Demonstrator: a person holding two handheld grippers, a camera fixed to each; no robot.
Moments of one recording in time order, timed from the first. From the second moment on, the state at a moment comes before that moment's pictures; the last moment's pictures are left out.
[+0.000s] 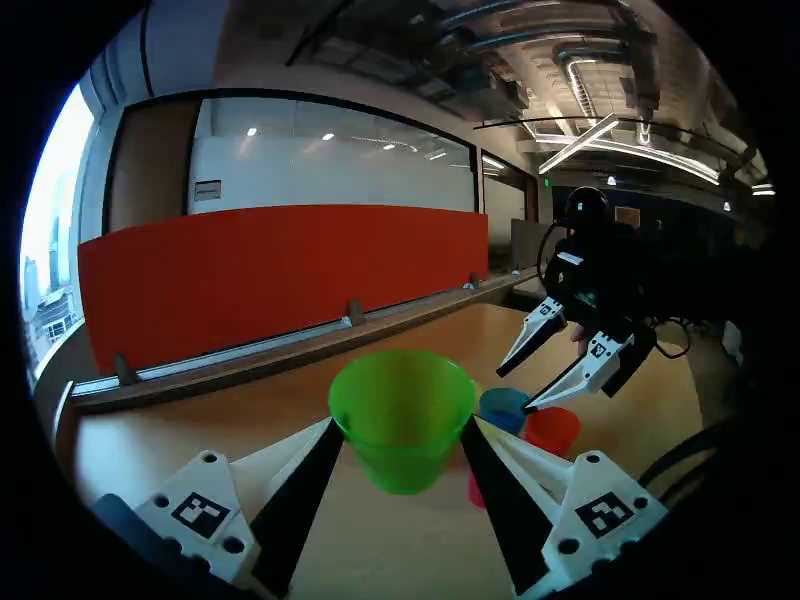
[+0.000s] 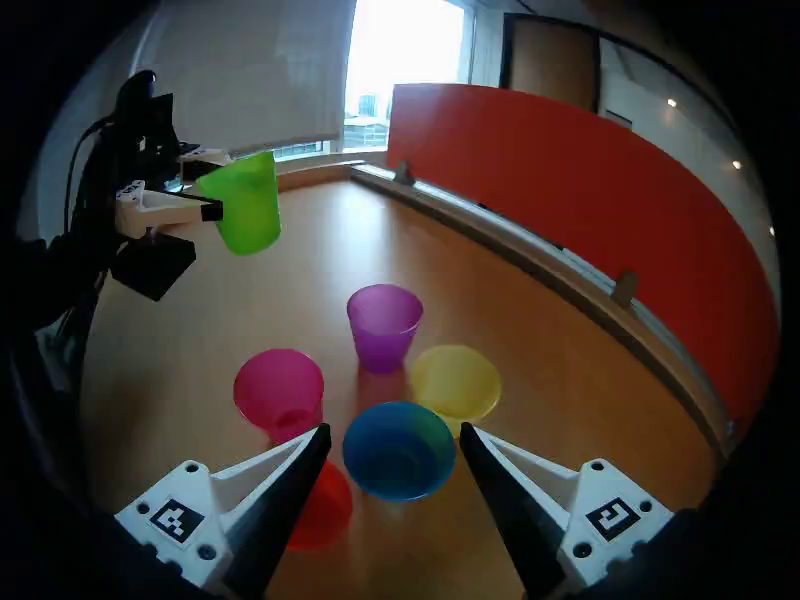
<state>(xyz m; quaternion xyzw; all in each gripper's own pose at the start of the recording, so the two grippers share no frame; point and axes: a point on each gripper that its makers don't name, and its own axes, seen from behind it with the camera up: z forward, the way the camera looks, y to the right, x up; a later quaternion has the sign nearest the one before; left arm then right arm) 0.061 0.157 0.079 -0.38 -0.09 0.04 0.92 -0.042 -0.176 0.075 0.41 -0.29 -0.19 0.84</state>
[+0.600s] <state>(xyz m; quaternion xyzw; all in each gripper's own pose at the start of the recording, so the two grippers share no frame) 0.084 0.155 0.081 -0.37 -0.04 0.03 0.93 -0.049 -0.177 0.077 0.41 -0.31 -0.20 0.84</state>
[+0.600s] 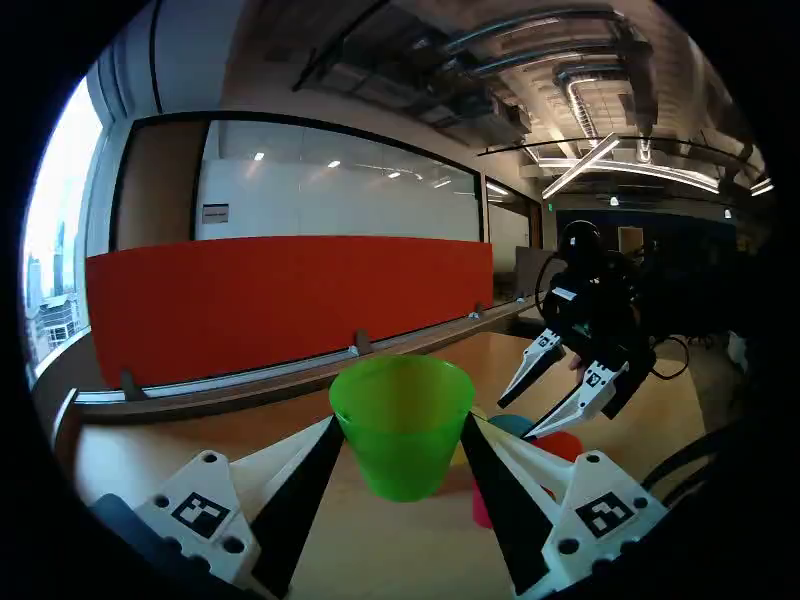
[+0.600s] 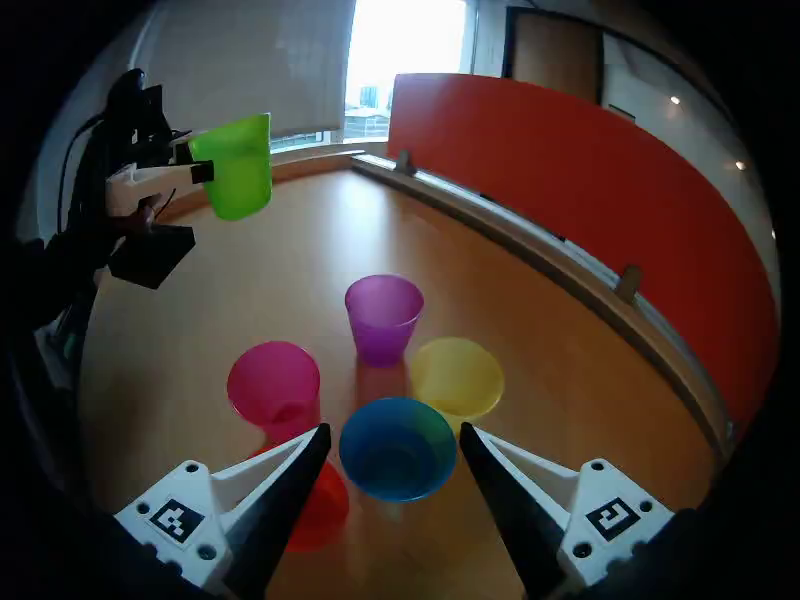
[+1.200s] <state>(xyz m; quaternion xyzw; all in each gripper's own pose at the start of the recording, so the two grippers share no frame) 0.086 0.156 0.079 -0.37 -0.04 0.03 0.93 -0.062 -0.178 0.080 0.40 -0.35 -0.19 0.83</state>
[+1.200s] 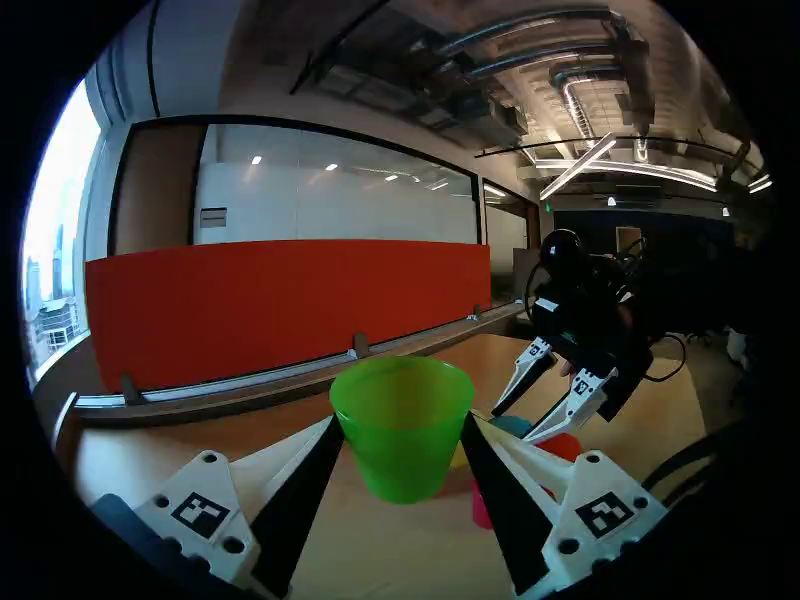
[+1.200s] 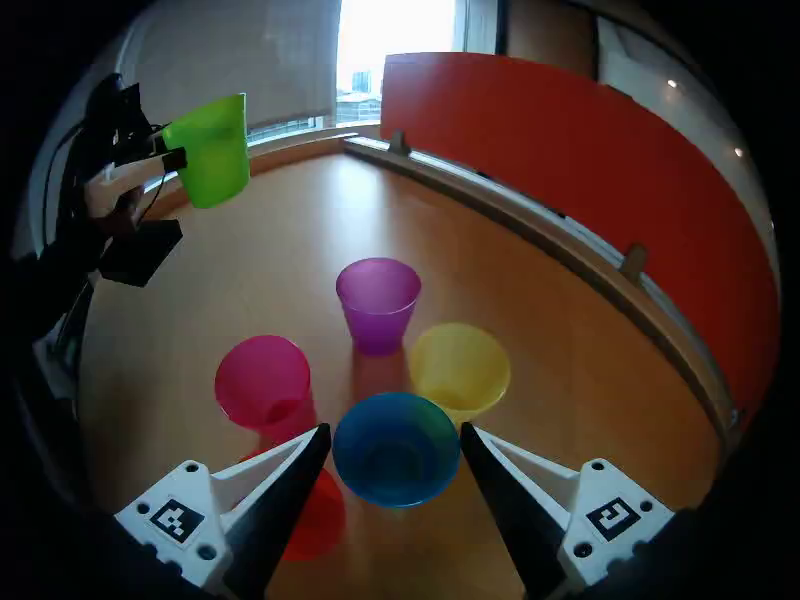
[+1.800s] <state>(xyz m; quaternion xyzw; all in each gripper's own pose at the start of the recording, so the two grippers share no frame) 0.084 0.156 0.078 -0.38 -0.04 0.03 0.92 -0.068 -0.172 0.076 0.39 -0.37 -0.20 0.82</state>
